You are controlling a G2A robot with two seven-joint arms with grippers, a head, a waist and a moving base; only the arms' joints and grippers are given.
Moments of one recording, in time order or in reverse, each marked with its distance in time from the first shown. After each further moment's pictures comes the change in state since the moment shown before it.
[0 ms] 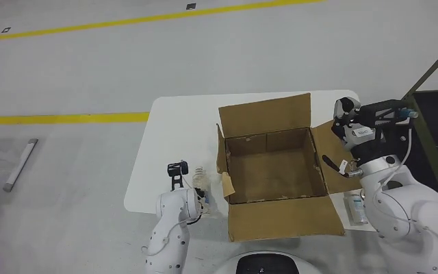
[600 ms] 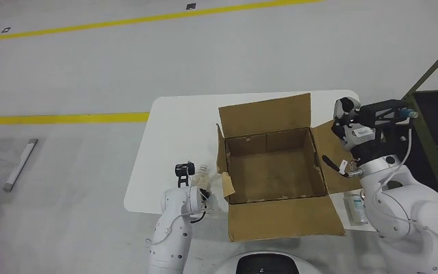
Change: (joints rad) left arm -0.053 -0.007 0.006 0.126 -0.091 -0.043 0.031; right arm 0.000 0.000 0.000 0.000 0.000 0.000 0.000
